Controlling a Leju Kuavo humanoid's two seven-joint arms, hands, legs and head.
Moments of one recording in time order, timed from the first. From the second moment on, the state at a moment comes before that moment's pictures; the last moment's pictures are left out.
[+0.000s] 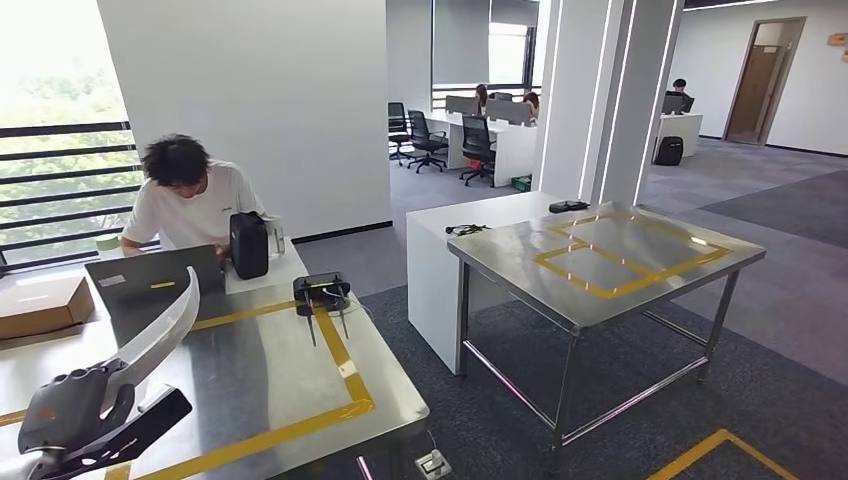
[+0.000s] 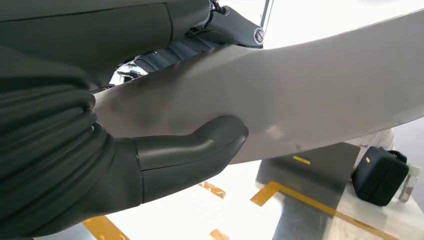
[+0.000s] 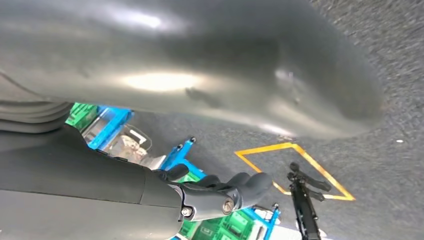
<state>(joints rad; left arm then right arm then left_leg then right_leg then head) -1.01 0.04 -0.23 -0.38 -1.02 0.14 -0.31 -0.06 -0.06 -1.20 -0.21 1.28 -0.06 -0.04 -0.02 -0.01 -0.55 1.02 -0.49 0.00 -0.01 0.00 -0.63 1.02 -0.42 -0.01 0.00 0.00</state>
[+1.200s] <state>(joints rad) -0.95 0.10 -0.17 -0.33 -1.06 0.14 -0.28 -0.06 -0.07 -1.23 -0.21 1.26 -0.07 -0.05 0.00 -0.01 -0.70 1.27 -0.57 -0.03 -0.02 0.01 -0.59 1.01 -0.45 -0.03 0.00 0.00</state>
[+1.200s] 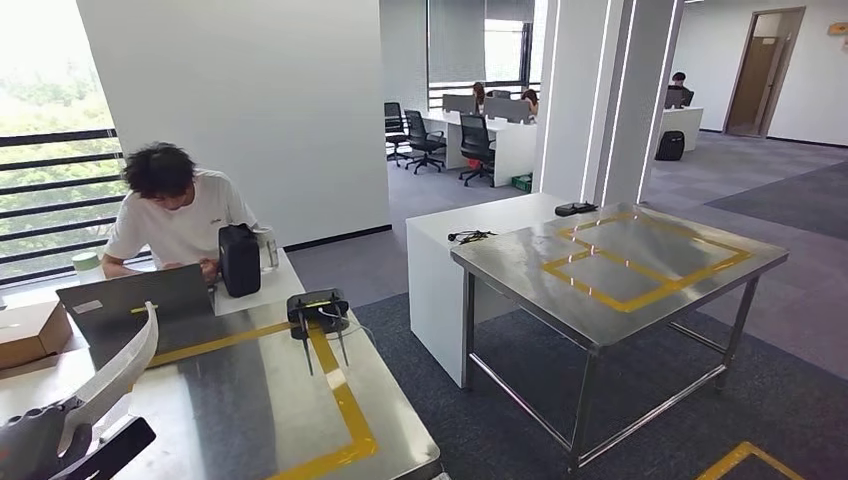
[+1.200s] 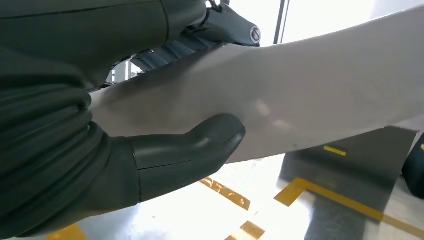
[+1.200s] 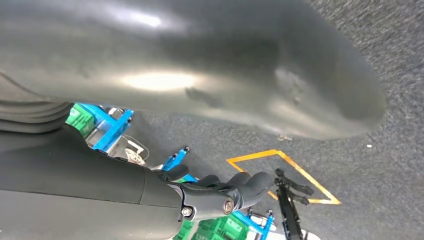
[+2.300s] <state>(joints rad) -0.91 0.12 -0.13 -0.31 -1.07 0.15 -0.29 -0.06 -0.07 -1.25 -0.21 1.26 -0.07 -0.03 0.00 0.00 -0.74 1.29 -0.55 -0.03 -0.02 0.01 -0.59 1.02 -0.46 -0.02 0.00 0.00</state>
